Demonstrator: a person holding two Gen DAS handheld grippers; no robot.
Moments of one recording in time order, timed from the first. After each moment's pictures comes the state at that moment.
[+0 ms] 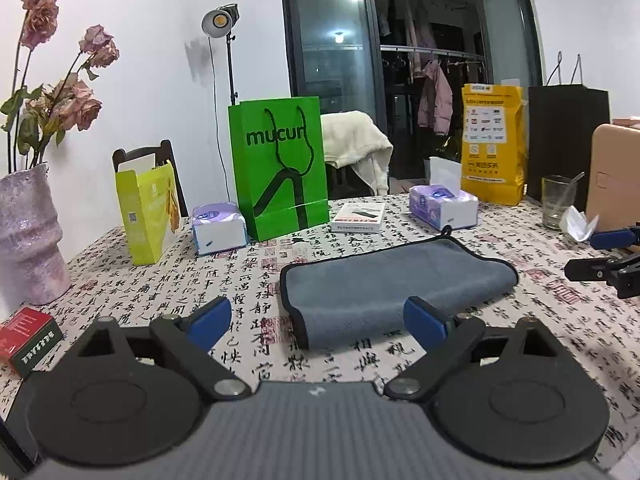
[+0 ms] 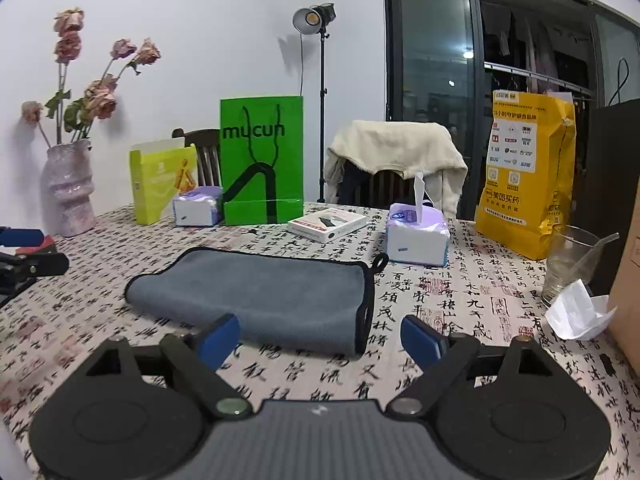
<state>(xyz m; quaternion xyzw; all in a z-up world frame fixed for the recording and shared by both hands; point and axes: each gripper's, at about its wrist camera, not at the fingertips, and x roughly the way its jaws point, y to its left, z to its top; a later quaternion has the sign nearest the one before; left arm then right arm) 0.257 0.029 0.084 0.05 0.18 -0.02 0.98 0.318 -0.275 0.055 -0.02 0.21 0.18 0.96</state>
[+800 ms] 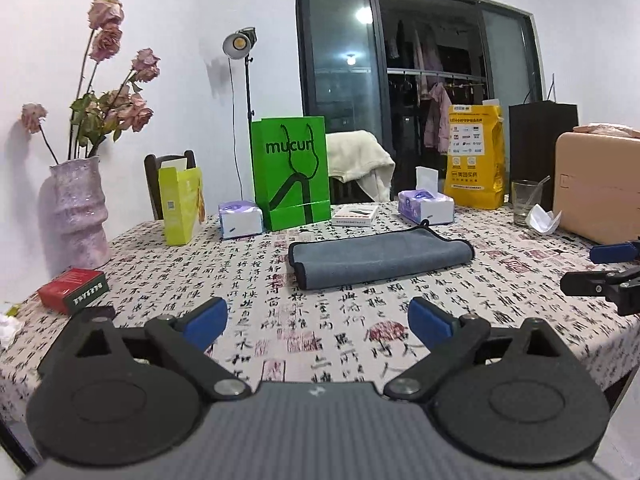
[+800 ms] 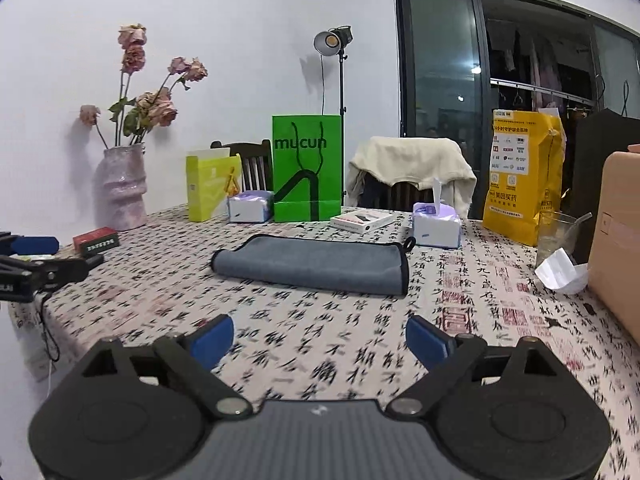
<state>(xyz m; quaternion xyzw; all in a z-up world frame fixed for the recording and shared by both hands) 0.109 0.025 0.068 0.04 0.15 -0.01 0.99 0.165 -0.266 0.049 -0.01 0.18 0.20 0.96</state>
